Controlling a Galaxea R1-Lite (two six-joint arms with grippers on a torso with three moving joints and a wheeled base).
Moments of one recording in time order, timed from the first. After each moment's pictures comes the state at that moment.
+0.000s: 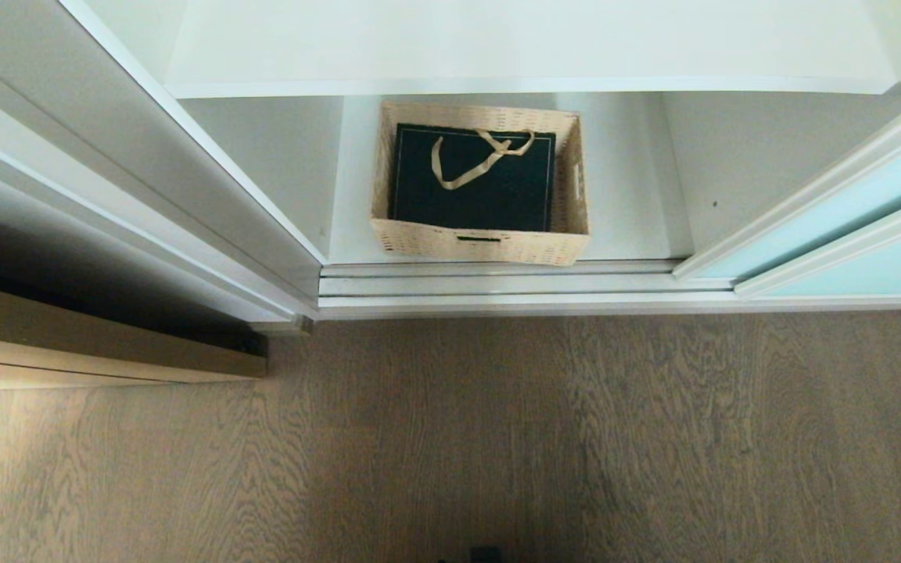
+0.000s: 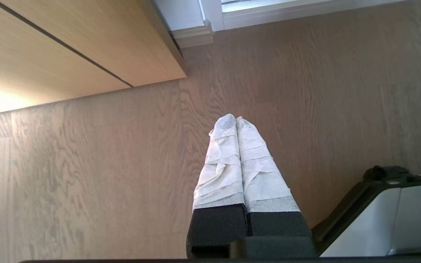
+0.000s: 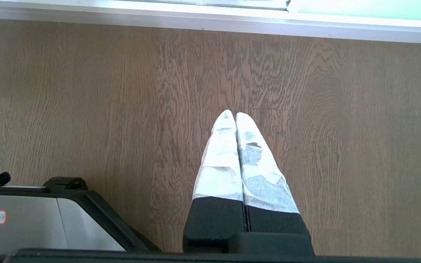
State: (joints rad) left arm -0.01 0.00 0.00 0.01 -0.02 0.12; right arm 0.00 0.00 0.00 -0.01 0.01 -0.01
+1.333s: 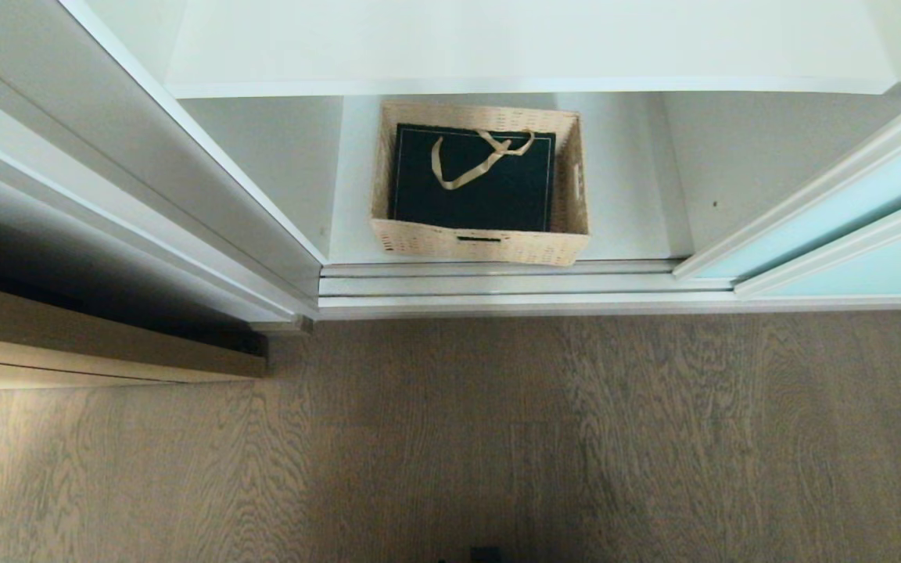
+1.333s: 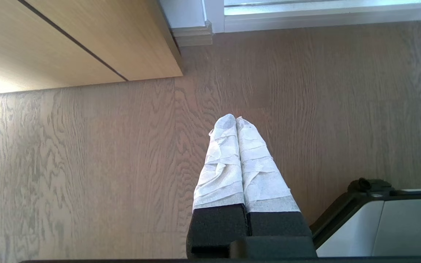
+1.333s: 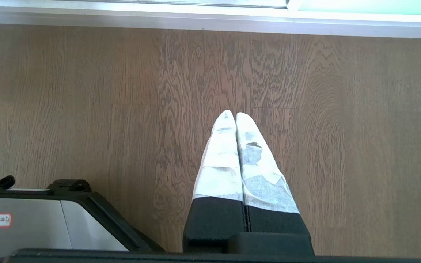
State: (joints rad) left arm -0.01 0.00 0.00 0.00 0.00 0.03; right arm 0.00 0.00 0.00 -0.01 0.01 0.01
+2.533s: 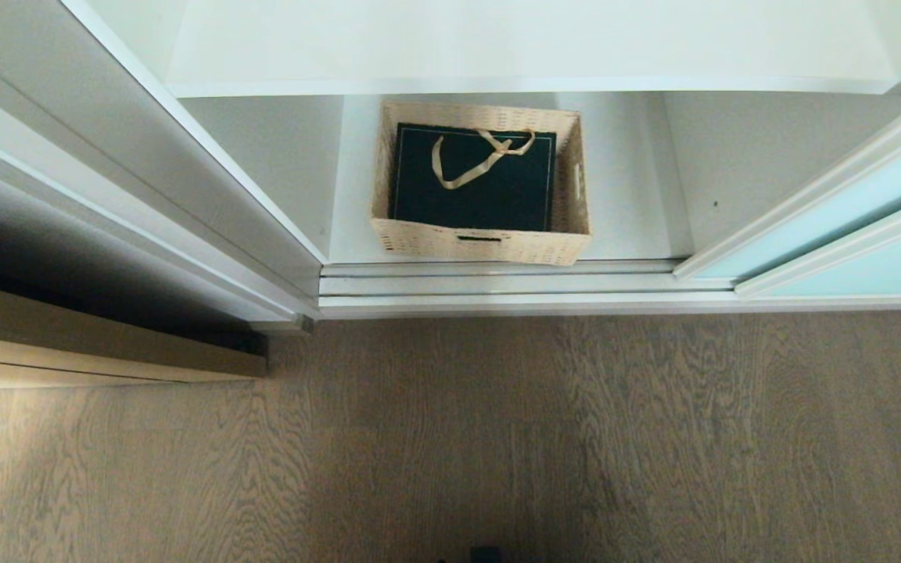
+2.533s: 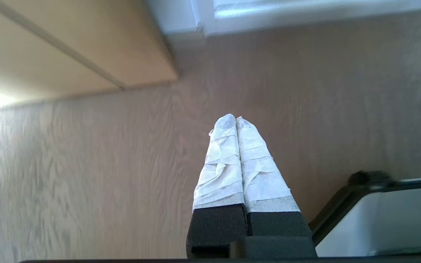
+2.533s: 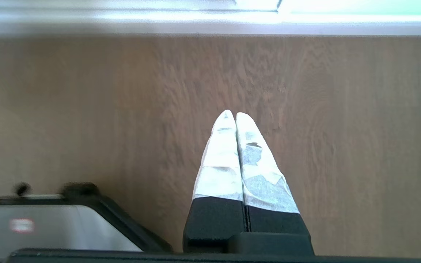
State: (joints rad) left arm -0.01 0.01 -0.06 0.04 -0.04 0.08; right arm 0.00 0.10 -0.27 0.16 -0.03 0.04
